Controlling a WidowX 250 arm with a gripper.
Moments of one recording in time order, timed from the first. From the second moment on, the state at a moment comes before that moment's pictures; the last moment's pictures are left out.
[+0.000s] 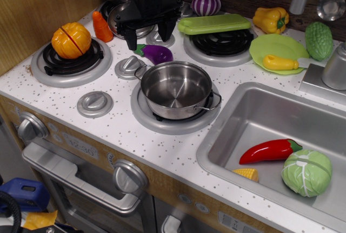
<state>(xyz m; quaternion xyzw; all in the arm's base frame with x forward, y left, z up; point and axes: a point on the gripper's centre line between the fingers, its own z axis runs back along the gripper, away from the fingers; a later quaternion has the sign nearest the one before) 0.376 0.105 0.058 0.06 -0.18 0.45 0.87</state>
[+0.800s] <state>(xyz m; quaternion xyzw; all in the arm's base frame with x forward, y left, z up) 0.391 0.118 0.033 0.06 -0.18 0.44 0.88</state>
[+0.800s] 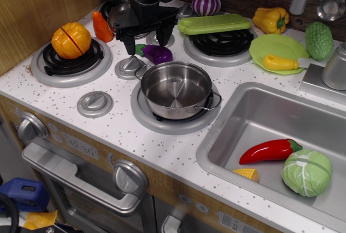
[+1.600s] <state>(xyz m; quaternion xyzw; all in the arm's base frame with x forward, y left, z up) 0.414 0.118 0.010 0.03 -0.22 0.45 0.87</state>
